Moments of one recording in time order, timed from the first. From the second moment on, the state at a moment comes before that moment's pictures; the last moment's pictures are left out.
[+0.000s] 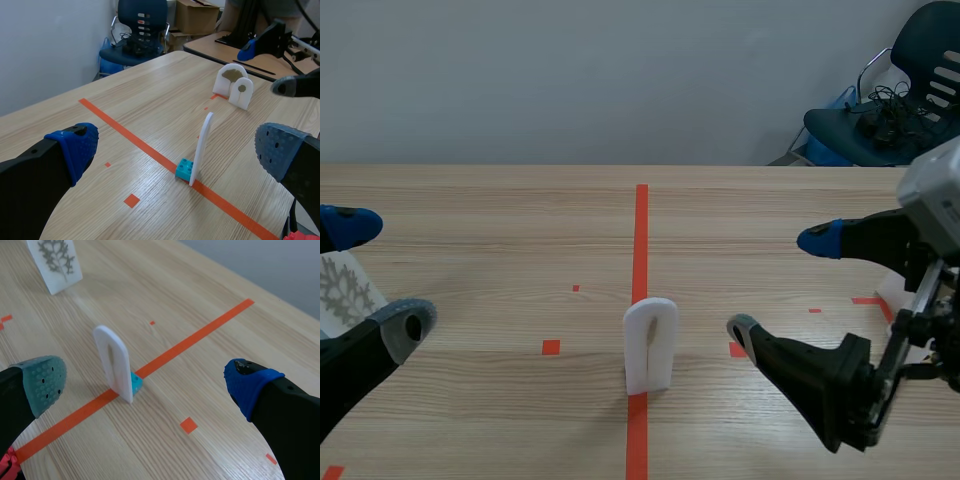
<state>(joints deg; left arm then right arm) 45.1 -37.3 -13.5 109.4 -21.4 -45.1 -26.2 -32.2 32.2 3.9 109.6 16.5 41.6 4.1</state>
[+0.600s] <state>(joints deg) 45.1 -37.3 -13.5 109.4 -21.4 -45.1 -26.2 -8.8 22.0 -15.7 78.8 5.4 39.7 11.3</state>
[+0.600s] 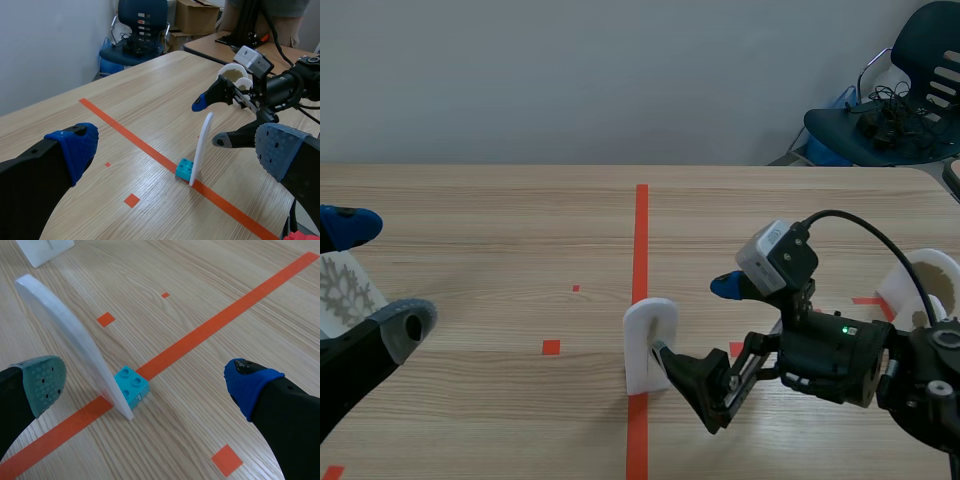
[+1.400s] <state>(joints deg) 45.1 -37.3 -13.5 109.4 -21.4 -45.1 -26.2 -6.0 19.1 -22.5 76.0 2.0 36.5 11.4</state>
